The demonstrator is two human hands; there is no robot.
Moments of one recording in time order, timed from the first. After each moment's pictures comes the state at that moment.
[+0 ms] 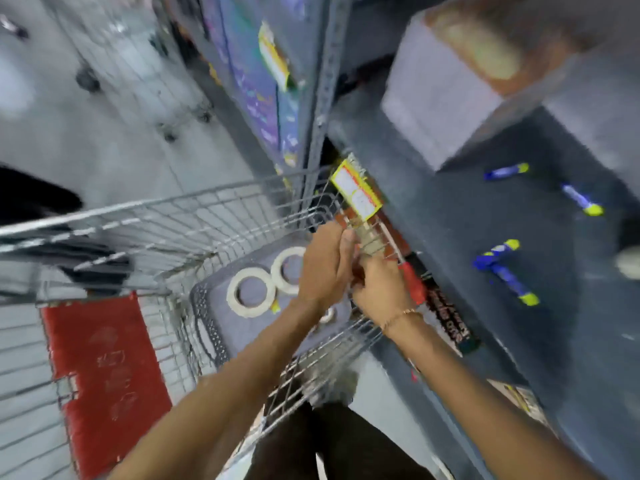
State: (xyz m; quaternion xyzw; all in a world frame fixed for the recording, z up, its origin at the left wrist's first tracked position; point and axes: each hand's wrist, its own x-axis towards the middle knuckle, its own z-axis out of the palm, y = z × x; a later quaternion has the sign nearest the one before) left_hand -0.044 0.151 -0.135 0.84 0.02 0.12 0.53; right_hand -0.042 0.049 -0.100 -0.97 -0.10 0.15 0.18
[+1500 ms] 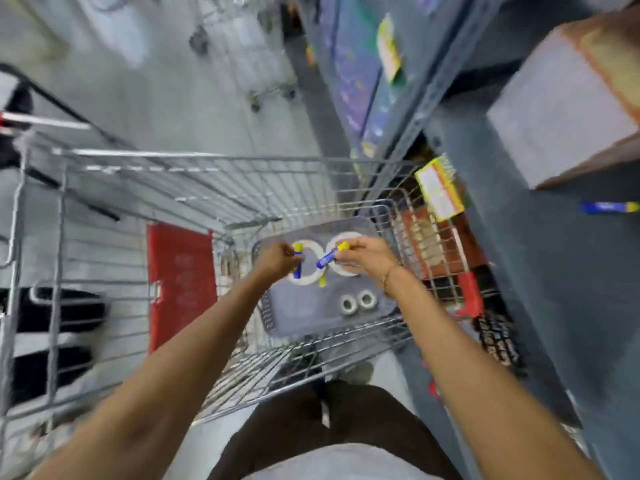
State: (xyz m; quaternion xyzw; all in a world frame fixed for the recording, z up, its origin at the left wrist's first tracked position) left_hand -0.110 0.310 -0.190 0.80 0.32 -0.23 0.44; right_hand -0.030 0.134 -0.138 -0.71 0.07 0.46 0.52
